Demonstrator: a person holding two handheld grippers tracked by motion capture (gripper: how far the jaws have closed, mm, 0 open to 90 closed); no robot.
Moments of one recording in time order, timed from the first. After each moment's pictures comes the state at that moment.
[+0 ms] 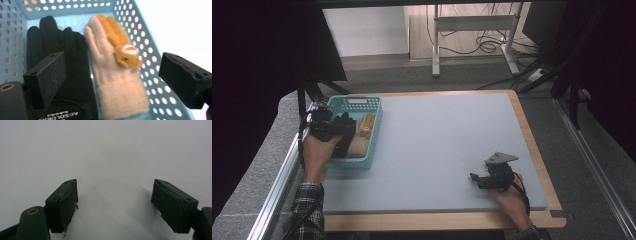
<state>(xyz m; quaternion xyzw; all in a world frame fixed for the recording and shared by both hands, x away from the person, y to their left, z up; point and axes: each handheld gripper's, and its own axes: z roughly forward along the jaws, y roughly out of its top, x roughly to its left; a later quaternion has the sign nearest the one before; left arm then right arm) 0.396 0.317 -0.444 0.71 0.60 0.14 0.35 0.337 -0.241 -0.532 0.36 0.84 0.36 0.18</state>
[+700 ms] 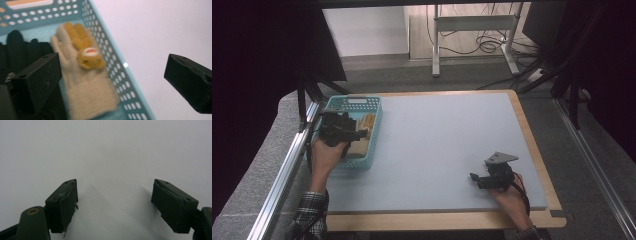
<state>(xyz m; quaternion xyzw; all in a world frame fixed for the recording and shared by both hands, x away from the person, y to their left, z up) 0.377 0.274 -0.434 0.74 0.53 0.14 0.38 0.337 -0.241 -0.532 0.36 0.84 0.36 0.18</state>
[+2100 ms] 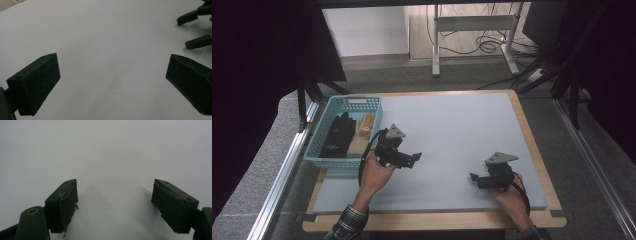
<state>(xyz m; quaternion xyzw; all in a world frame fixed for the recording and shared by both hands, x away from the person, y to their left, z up) 0.343 0.117 -0.461 0.83 0.37 0.15 0.40 0.337 -0.241 -0.532 0.36 0.84 0.36 0.18</state>
